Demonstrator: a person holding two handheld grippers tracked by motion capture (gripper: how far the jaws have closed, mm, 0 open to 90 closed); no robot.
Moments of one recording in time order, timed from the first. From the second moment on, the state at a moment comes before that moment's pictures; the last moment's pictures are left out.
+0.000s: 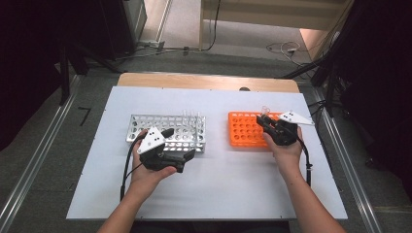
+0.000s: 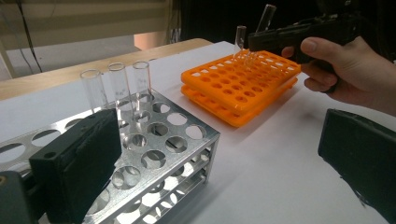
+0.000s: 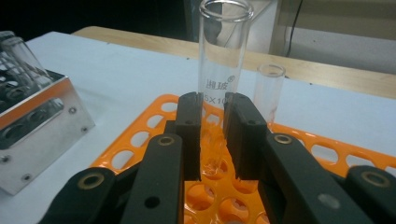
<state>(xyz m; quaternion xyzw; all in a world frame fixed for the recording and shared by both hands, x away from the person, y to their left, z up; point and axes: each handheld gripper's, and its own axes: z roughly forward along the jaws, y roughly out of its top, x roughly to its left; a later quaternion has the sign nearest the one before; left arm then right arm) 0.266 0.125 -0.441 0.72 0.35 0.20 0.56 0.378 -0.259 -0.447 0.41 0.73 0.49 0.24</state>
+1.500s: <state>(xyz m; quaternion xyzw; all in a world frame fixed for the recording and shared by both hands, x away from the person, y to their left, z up) 0.255 0.100 -0.423 0.72 0.32 0.18 0.59 0.292 -0.198 -0.433 0.28 0.80 0.51 0.17</state>
